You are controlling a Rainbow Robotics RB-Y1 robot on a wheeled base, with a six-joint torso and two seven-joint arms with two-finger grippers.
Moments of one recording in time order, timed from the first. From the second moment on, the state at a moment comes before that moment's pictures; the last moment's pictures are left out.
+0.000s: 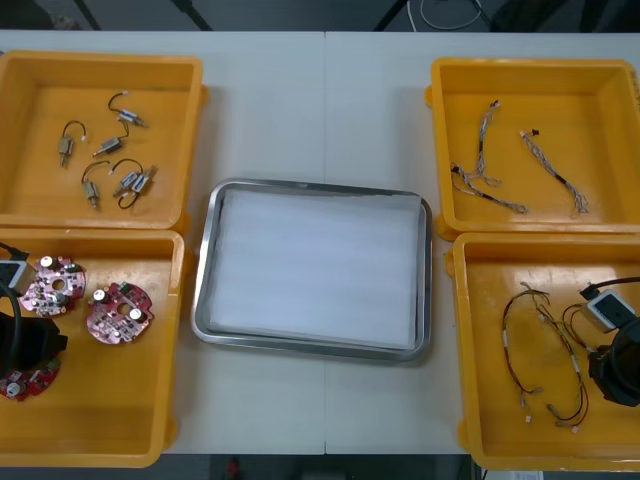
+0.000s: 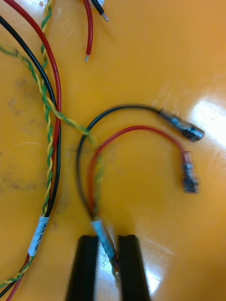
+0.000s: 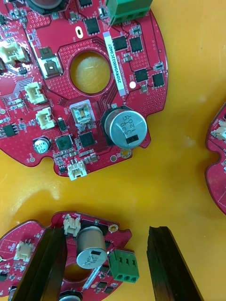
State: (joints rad) right arm 0.31 -0.81 -0.06 -1.96 -0.72 1.04 2.00; left arm 0.24 0.89 0.10 -1.99 0.81 1.21 -1.39
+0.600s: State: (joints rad) right arm 0.30 -0.81 -0.11 -2.04 -0.72 1.21 2.00; left arm 0.24 0.89 0.10 -1.99 0.79 1.20 -1.39
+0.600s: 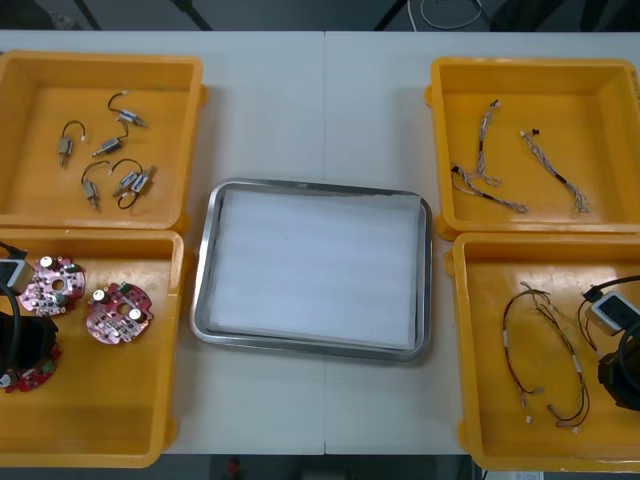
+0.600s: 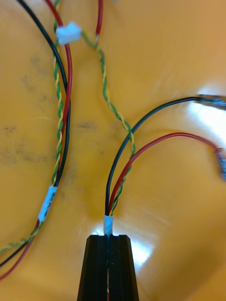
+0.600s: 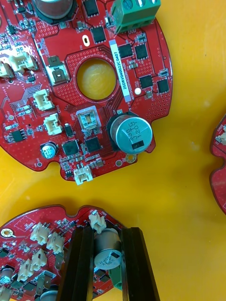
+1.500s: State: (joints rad) right arm 0.10 -0.81 -0.40 -2.50 -0.94 1.89 1.99; left arm 0.02 0.90 0.35 -2.18 0.95 1.82 -1.38
